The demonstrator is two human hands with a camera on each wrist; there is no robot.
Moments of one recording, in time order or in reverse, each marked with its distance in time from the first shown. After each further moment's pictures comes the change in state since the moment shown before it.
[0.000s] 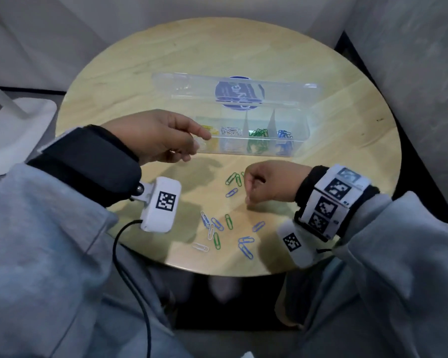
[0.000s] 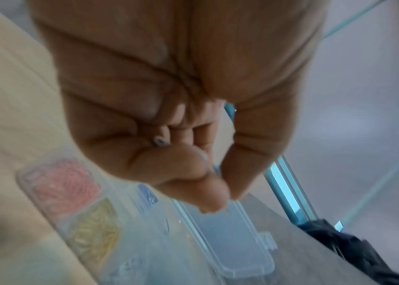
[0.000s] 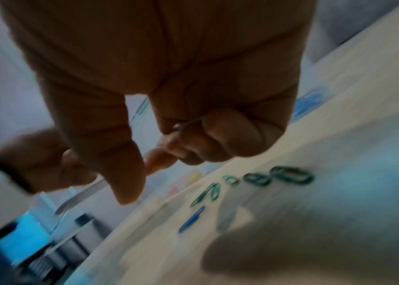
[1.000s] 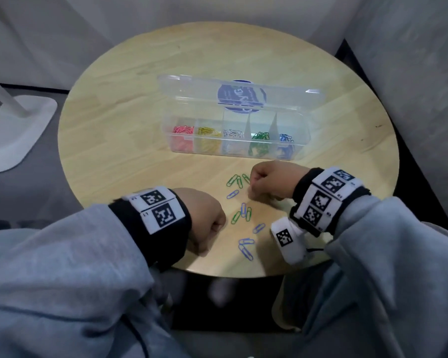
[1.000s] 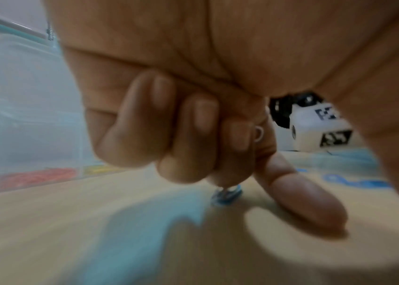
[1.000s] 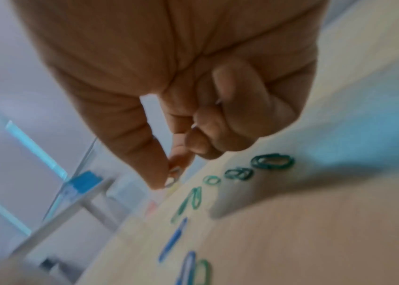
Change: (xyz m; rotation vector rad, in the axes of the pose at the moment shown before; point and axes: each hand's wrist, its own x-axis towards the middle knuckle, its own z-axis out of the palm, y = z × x) left_hand -0.003 -0.039 0.082 1.311 -0.480 -0.004; right_hand 0.013 0.010 0.002 0.156 0.054 0.159
